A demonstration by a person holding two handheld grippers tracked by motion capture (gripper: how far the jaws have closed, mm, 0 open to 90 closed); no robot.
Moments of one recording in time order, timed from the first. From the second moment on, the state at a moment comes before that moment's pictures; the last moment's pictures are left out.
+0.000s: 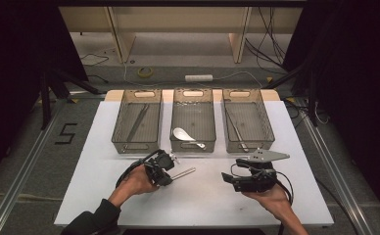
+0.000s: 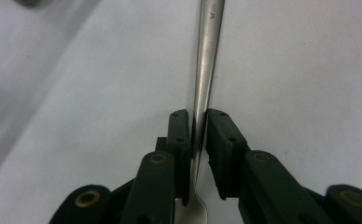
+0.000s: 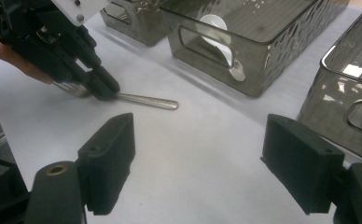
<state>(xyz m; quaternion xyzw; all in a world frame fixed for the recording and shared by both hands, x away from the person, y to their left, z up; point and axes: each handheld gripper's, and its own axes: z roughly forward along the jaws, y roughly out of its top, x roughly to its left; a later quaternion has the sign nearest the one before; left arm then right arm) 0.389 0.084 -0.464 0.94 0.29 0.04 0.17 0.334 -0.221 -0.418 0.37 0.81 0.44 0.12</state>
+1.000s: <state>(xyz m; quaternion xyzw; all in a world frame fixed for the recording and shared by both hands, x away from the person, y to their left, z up) 0.383 0.091 -0.436 0.93 0.28 0.04 0.25 0.334 -0.215 -0.418 0.36 0.81 0.45 0.11</state>
